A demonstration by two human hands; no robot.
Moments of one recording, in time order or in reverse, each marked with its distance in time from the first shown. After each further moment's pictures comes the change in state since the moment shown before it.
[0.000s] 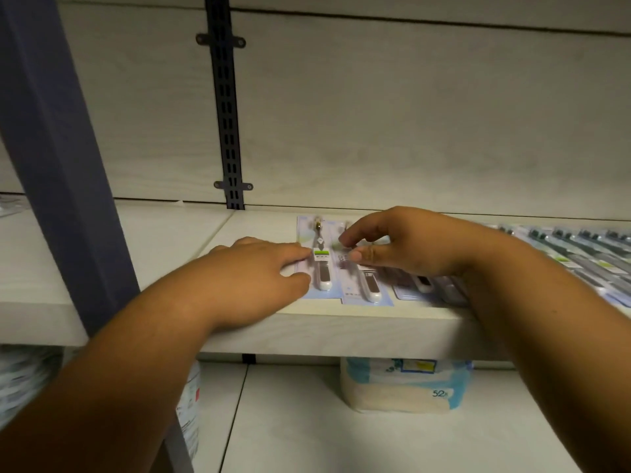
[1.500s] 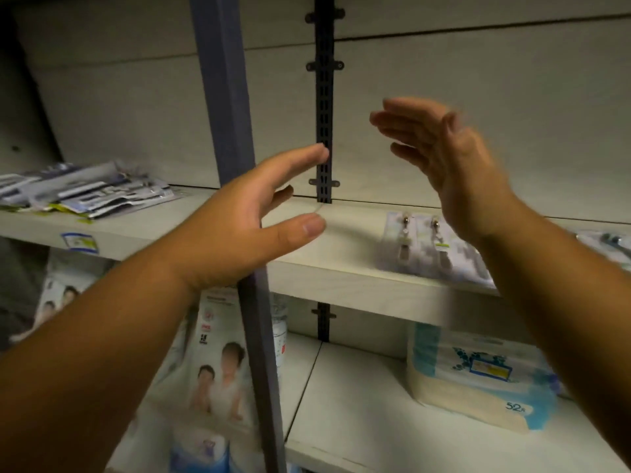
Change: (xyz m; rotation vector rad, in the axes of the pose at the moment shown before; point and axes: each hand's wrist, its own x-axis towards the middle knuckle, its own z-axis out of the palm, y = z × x) left_hand -0.112 -0.018 -0.041 -0.472 0.458 0.397; right_hand -0.010 -0.080 -0.004 0.809 0.439 -0.676
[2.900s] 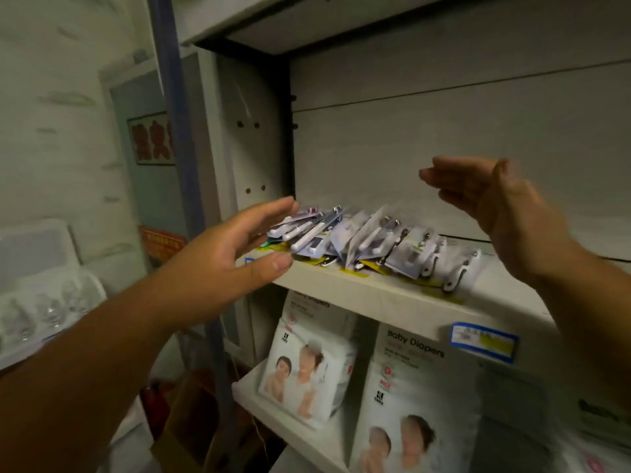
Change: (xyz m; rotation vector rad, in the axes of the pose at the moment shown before) left_hand -0.226 -0.282 -0.476 0.245 0.204 -0.245; right_hand 0.258 0.036 0.495 0.232 -0.052 -0.049
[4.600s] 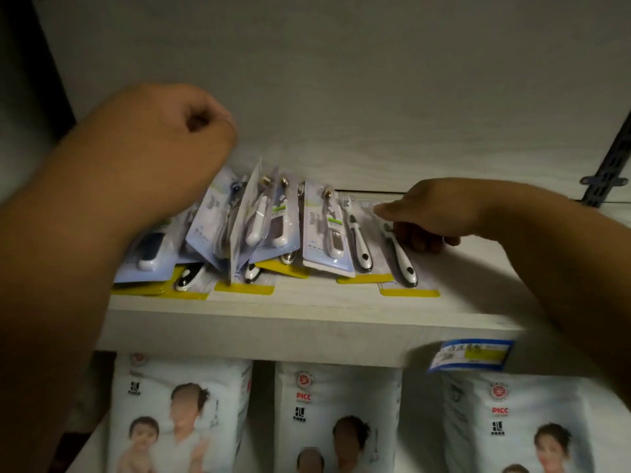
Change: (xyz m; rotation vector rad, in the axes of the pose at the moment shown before) left_hand 0.210 -0.072 0.080 0.049 0.137 0.007; right_hand 0.032 0.074 -0.044 -0.973 -0.190 1.177
